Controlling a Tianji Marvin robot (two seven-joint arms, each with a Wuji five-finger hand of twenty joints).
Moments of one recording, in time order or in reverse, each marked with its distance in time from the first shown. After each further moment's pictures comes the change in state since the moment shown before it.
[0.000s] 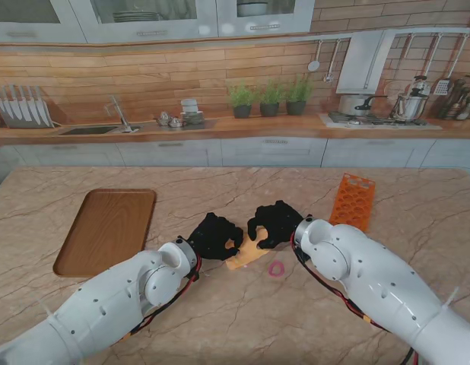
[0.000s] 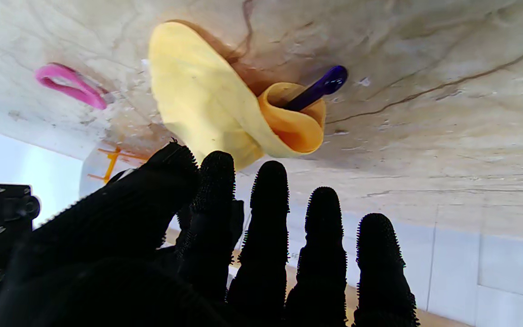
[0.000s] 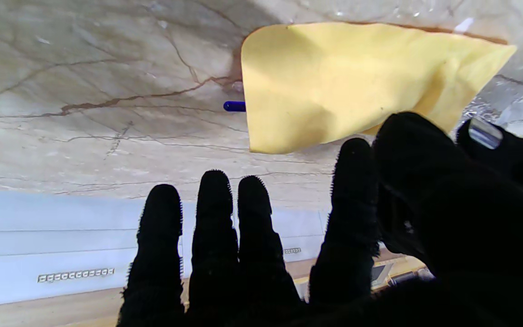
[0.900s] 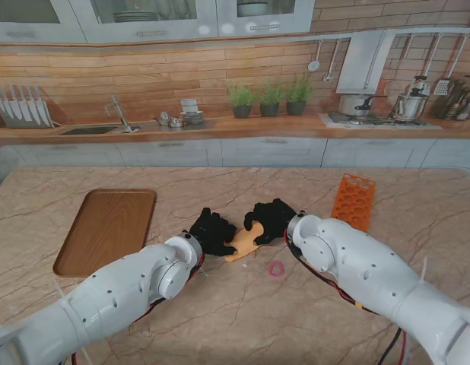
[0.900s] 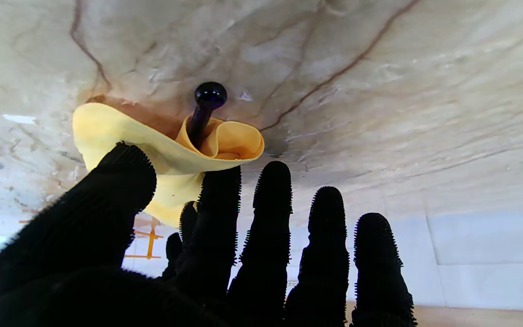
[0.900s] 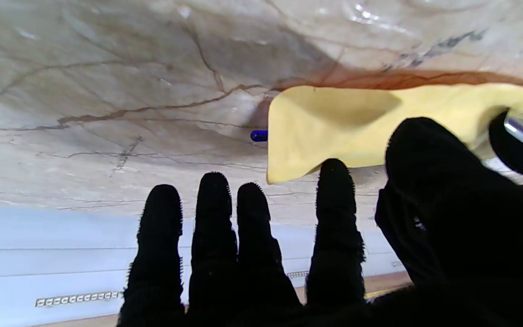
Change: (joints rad) left arm -0.116 -0.015 0.158 0.052 0.085 0.221 -0.059; right arm 0.167 -0.061 -0.216 0.218 0.094 0.043 -0.087; left_hand -0.135 0.069 -0.203 0.061 0.011 0.071 -0.144 0.069 0.000 0.043 0.000 -0.001 0.000 0.045 0.013 0.004 -0.002 0.000 0.021 -0.001; right_hand -0.050 0.030 -0.025 0.024 -0.173 0.166 -0.158 0.147 -0.075 0.015 0.038 -0.005 -0.020 0.007 0.003 -0.001 -0.001 0.000 -0.006 0.000
